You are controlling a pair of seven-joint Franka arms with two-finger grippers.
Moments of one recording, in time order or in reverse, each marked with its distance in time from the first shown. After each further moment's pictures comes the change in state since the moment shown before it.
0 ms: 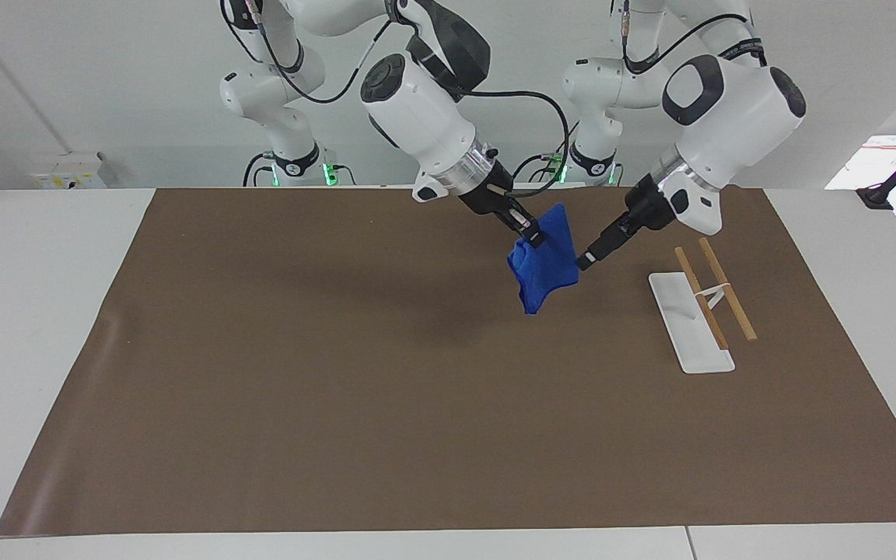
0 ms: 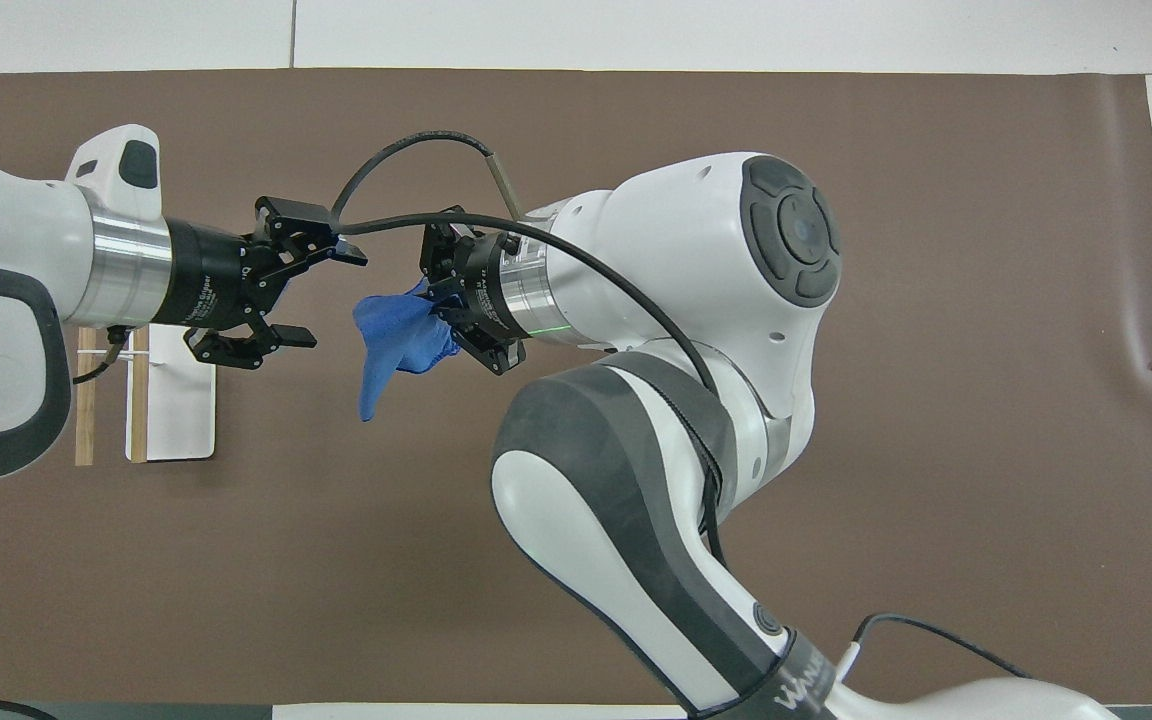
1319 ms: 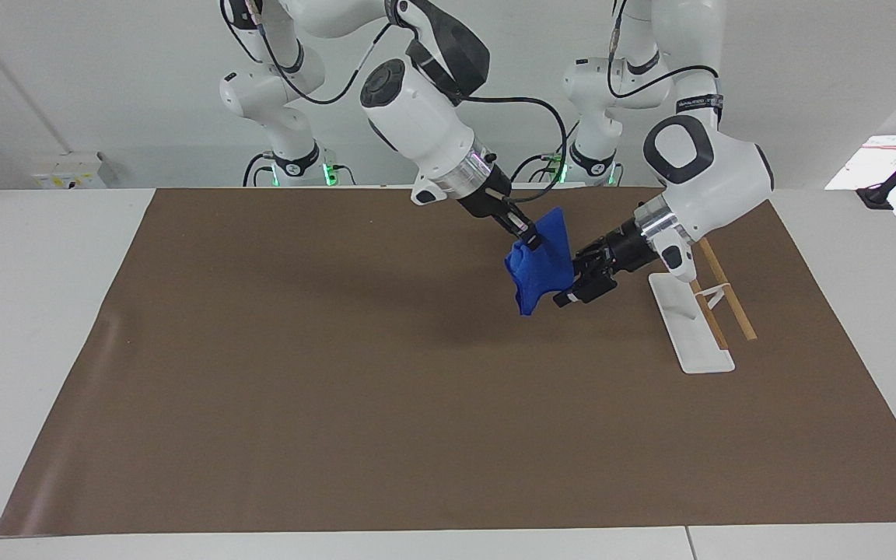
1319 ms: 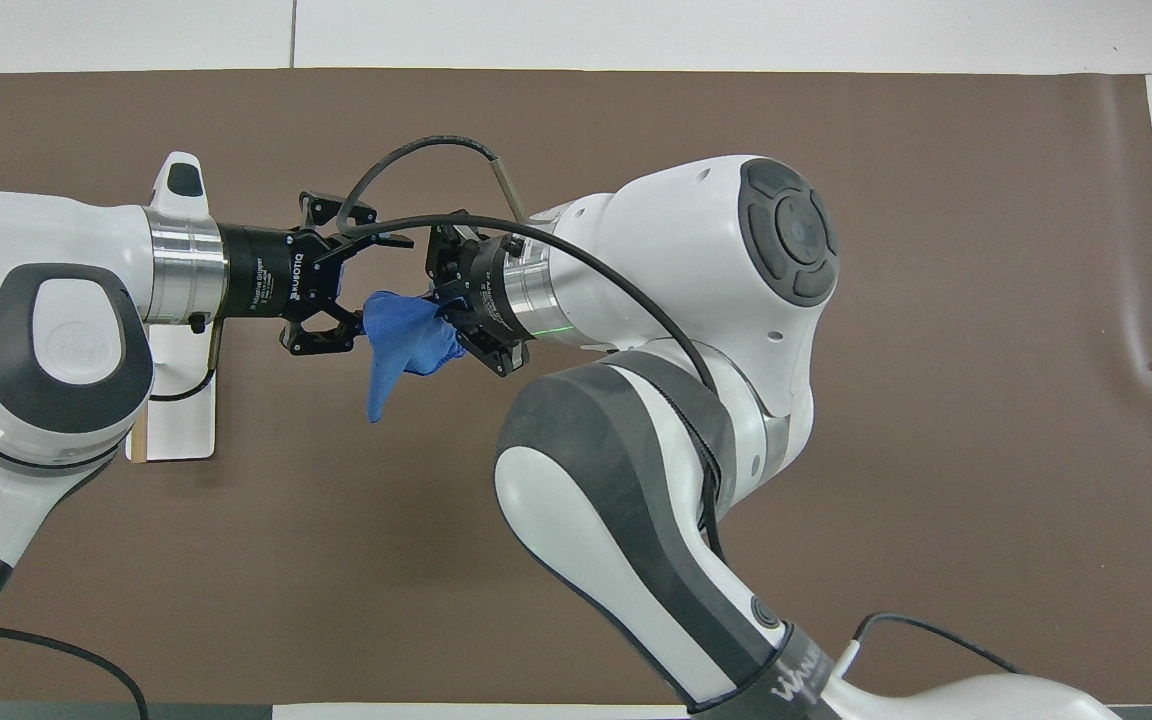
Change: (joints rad) left arm 0.003 0.087 0.008 -0.078 -0.348 0.135 -0.004; right arm -0.001 0.000 -0.001 -0.014 0.000 0.000 0.000
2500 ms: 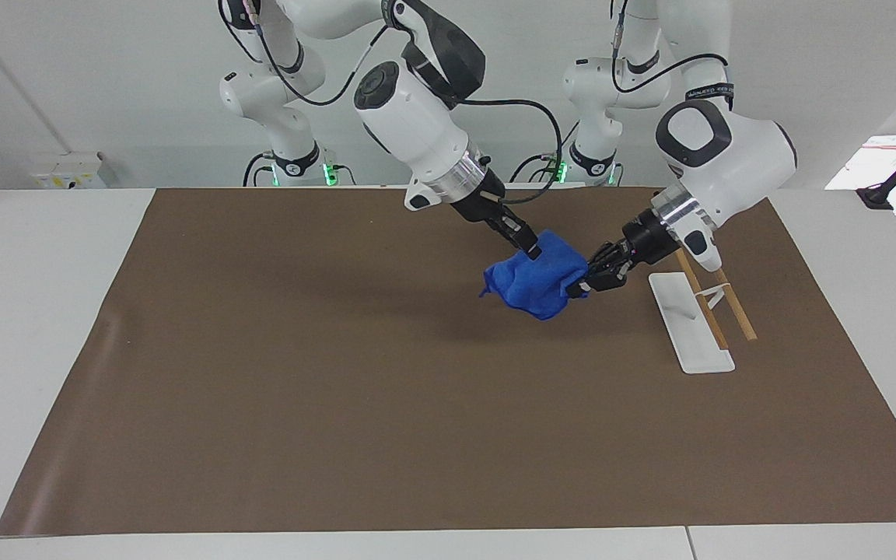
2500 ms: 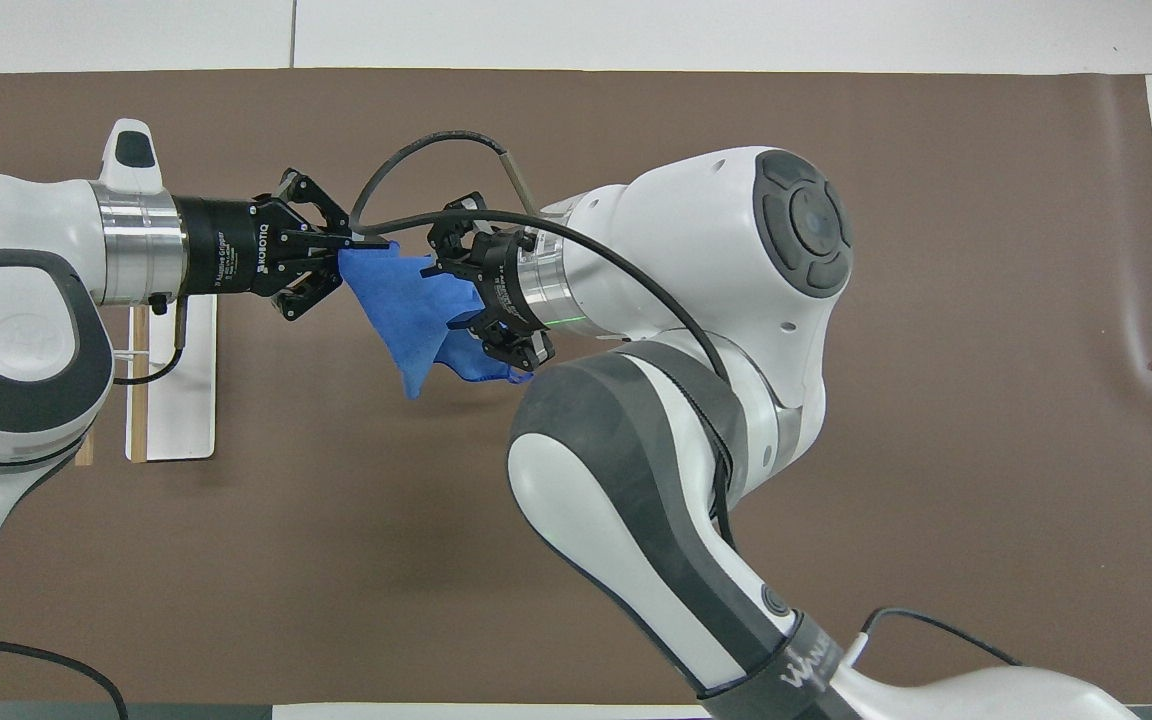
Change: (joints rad) left arm 0.009 -0.034 0.011 0.050 0.068 0.038 0.001; right arm -0.022 0.000 -0.007 -0.001 -0.077 -0.004 -0.138
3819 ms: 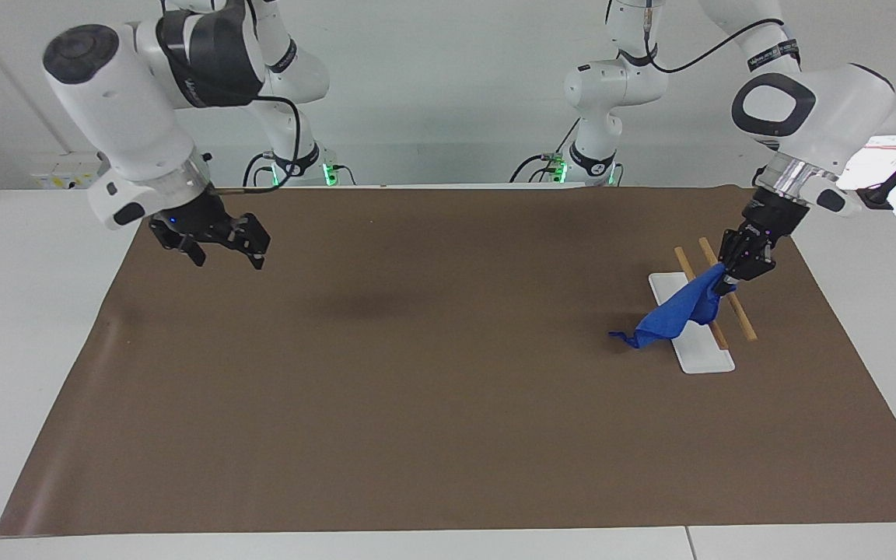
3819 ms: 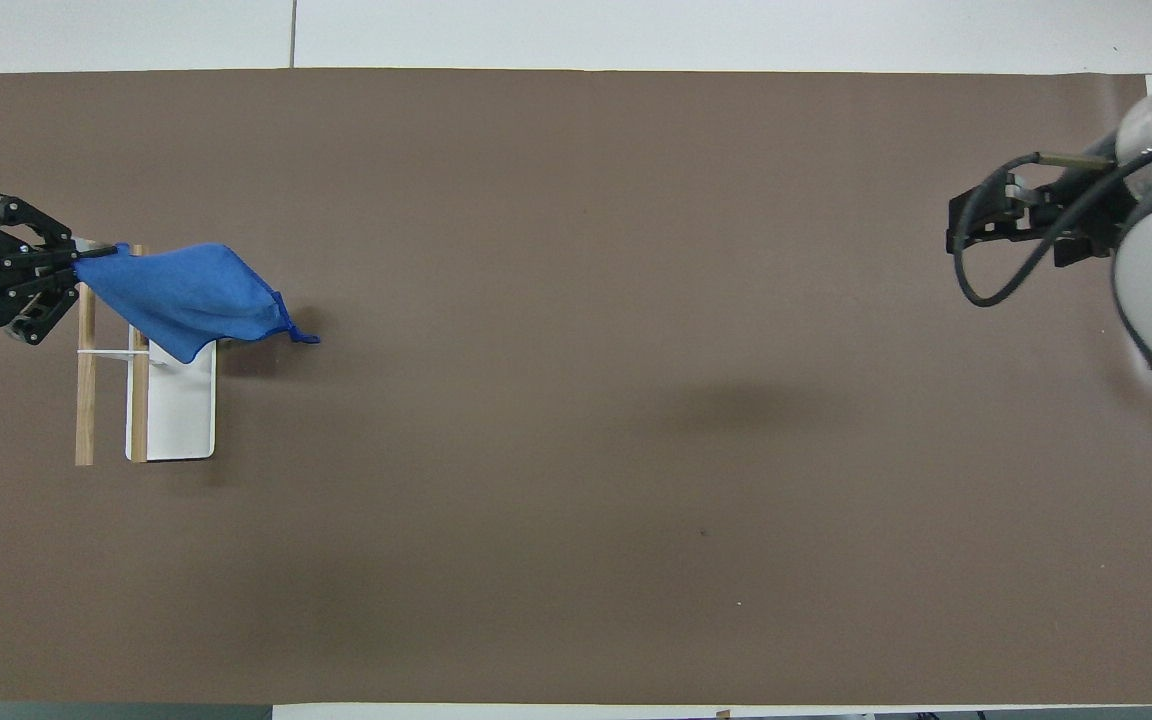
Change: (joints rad) left arm 0.325 -0.160 0.013 -0.174 0.288 0.146 -0.069; right arm -0.543 -0.203 -0.013 0.020 -0.516 -0.647 -1.122
